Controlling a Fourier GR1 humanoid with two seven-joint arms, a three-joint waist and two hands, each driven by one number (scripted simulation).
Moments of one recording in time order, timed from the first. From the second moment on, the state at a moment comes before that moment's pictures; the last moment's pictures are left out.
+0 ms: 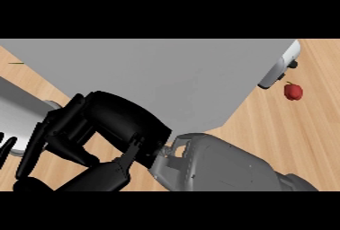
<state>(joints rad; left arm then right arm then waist) 0.46 0.84 -0.09 -1.94 0.86 -0.15 -0.55 -0.97 -0.01 0.64 -1.57 -0.72 -0.23 0.41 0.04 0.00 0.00</state>
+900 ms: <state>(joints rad) 0.51 0.78 0.01 -2.01 0.85 -0.17 -0.46 -0.95 -0.05 0.45 -1.28 -0.59 -0.03 0.23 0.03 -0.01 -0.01</state>
